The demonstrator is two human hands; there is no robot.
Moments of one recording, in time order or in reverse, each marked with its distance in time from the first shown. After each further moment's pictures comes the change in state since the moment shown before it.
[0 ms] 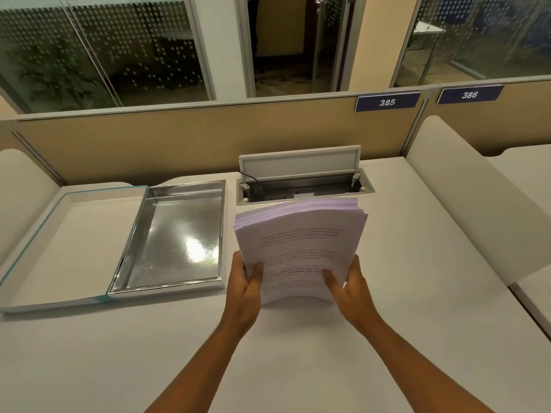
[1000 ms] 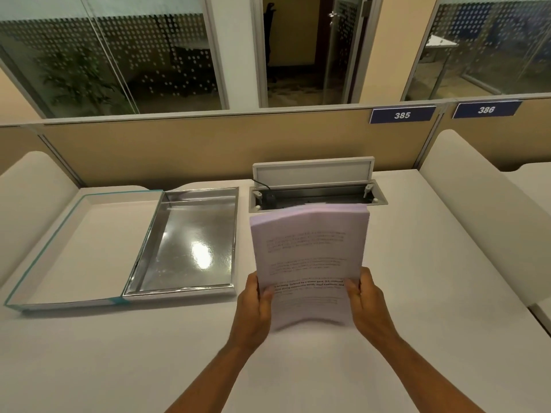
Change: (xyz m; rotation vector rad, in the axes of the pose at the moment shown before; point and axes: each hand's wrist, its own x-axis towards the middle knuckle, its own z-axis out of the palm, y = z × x) left_hand -0.005 -0.036 -0.022 0.278 -0.035 -0.009; right_hand 0.001 0.010 -0.004 -0.263 -0.015 0.049
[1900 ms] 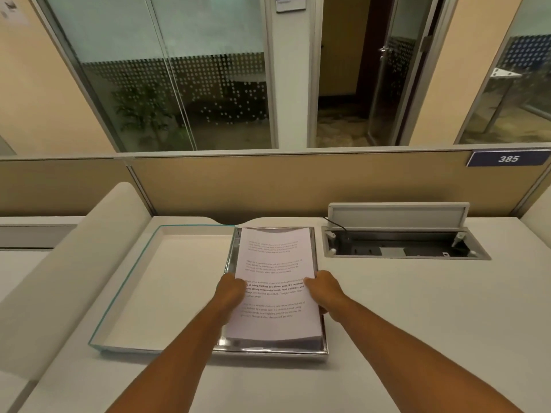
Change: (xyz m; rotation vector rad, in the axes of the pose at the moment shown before) left_hand 0.193 -0.089 -0.271 0.105 0.116 -0.697; right_hand 0.185 -0.173 0.290 -0.032 -0.356 0.431
